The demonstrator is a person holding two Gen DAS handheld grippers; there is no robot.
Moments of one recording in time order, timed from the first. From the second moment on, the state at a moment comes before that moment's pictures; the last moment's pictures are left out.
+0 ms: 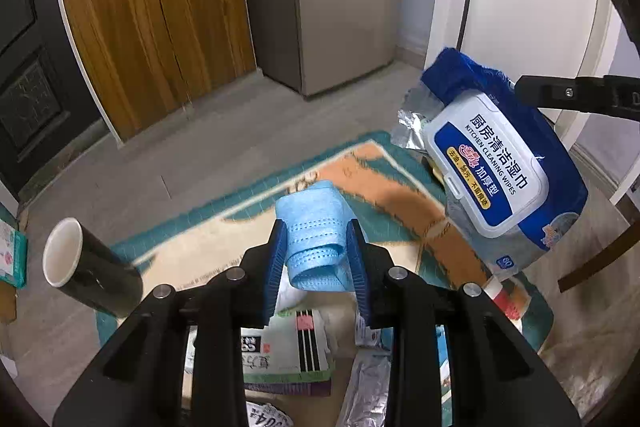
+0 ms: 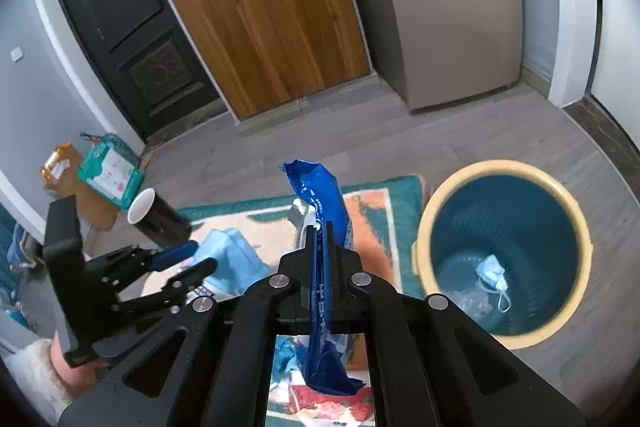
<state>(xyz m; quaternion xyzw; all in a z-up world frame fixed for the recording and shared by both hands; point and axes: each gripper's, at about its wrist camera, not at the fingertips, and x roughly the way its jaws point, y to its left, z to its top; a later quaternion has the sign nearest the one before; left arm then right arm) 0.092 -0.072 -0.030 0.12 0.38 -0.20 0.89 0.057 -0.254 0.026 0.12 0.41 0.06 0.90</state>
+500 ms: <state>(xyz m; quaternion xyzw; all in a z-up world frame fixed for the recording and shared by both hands) 0.105 -0.099 0.028 0.10 0.32 -0.23 0.91 0.051 -0.315 0.076 0.13 0.35 0.00 0.93</state>
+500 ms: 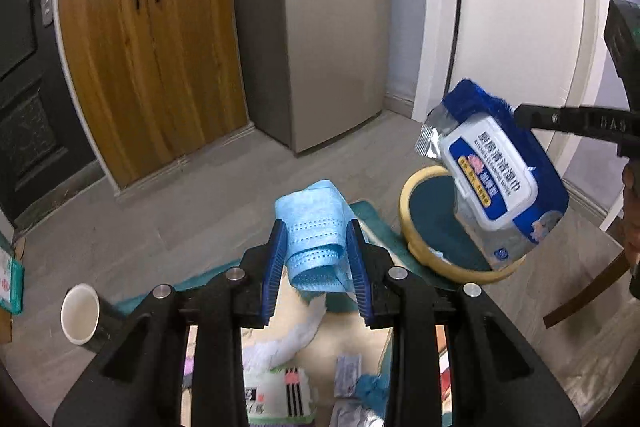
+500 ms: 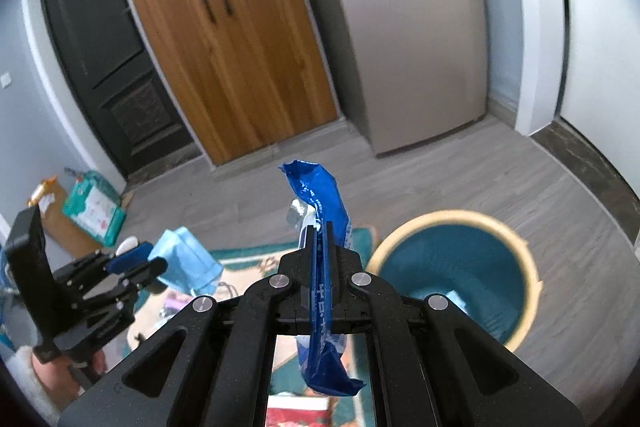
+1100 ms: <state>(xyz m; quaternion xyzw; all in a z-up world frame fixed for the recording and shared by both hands) 0.136 -0.235 0.007 0.12 0.29 -0.32 0.89 0.049 -0.404 0.057 0.14 0.35 -0.09 0.92</state>
